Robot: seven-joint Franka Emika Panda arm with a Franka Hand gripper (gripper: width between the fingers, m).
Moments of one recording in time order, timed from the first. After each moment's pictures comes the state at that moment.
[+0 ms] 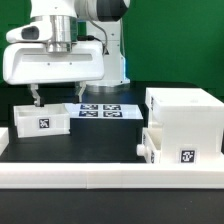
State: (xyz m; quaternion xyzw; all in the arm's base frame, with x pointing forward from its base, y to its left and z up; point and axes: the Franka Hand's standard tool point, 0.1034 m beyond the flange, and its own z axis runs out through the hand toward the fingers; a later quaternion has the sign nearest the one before) arm 0.437 -0.117 0.054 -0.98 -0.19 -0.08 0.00
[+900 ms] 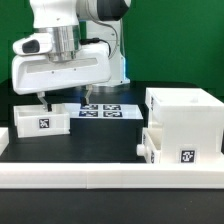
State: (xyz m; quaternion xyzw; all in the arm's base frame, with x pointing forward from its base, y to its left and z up) arm 0.412 -0.100 0.038 -0.99 -0.15 -0.03 0.04
